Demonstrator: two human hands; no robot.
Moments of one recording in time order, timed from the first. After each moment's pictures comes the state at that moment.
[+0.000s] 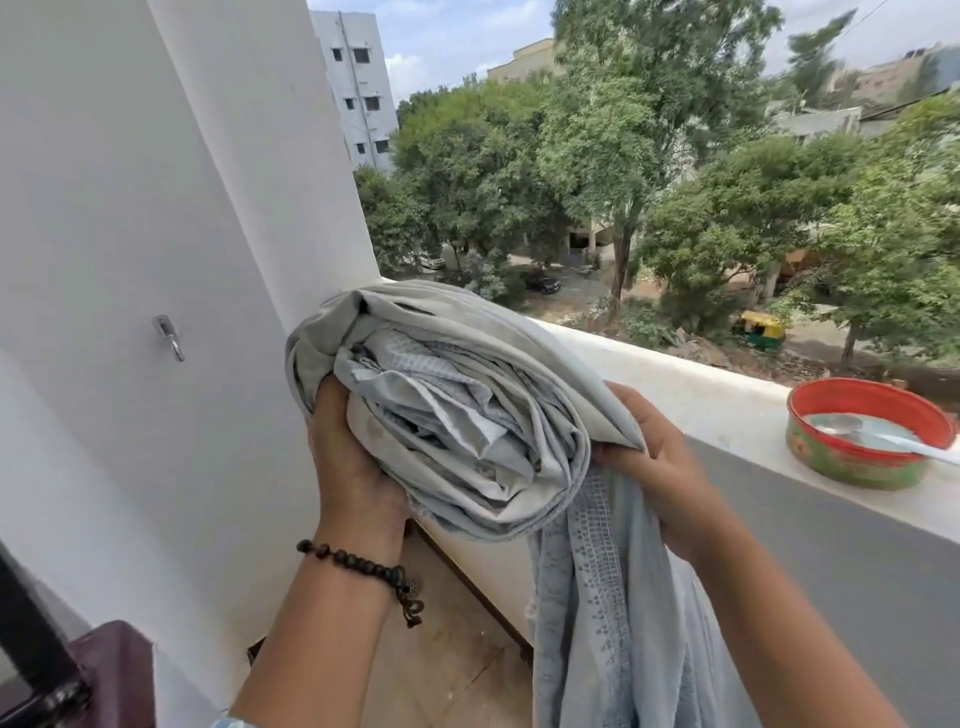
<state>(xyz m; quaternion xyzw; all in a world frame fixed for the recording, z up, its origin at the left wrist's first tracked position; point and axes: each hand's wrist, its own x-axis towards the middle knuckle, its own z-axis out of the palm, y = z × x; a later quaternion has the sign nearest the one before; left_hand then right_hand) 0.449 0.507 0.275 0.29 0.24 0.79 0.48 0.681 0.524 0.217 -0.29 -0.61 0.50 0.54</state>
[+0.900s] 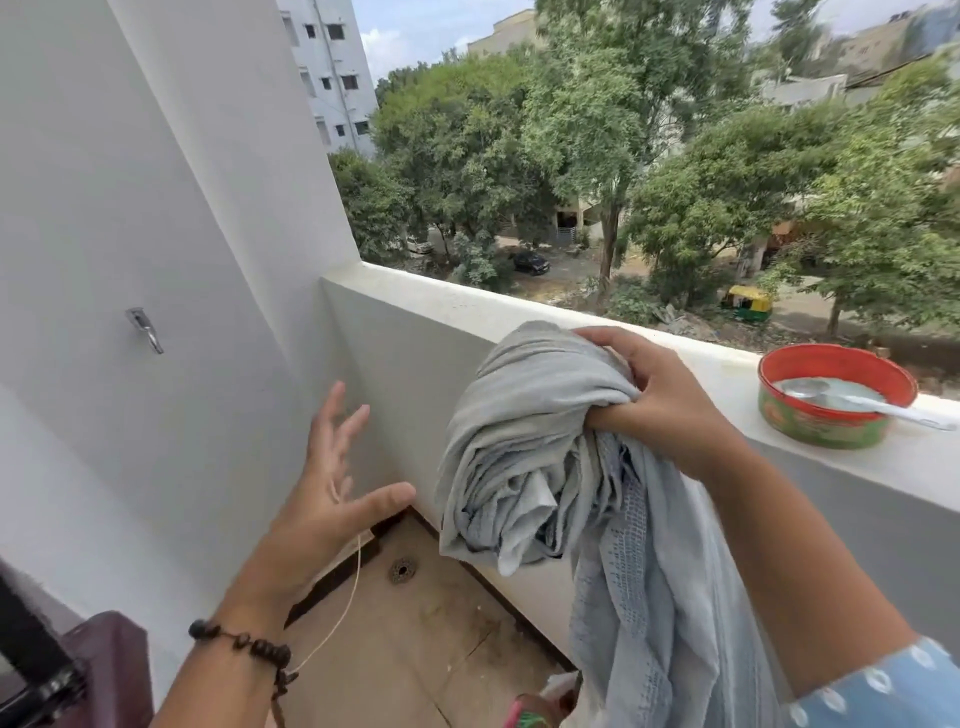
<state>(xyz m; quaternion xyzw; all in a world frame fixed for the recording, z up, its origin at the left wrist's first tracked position) 0.405 0.460 0.236 0.61 0.53 0.44 0.39 0.710 0.534 0.249 -0.37 -0.69 0.38 0.49</state>
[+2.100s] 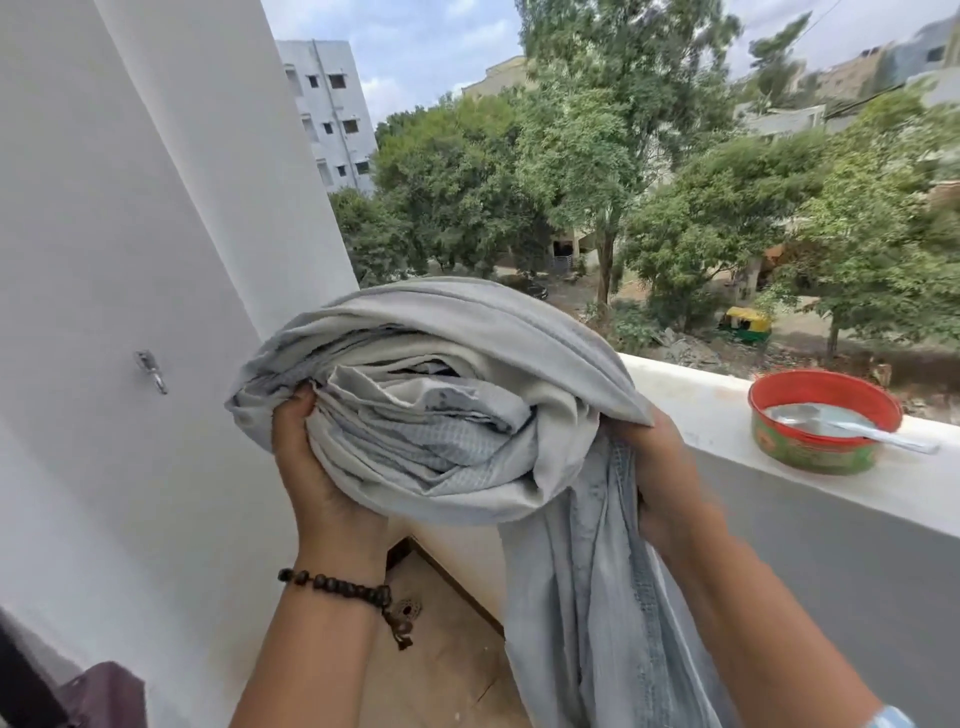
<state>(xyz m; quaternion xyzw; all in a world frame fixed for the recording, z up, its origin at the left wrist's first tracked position) 0.460 0.498 0.282 0.28 0.19 0.81 0.49 0.684 0.519 0.231 -0.25 -0.46 0.58 0.63</state>
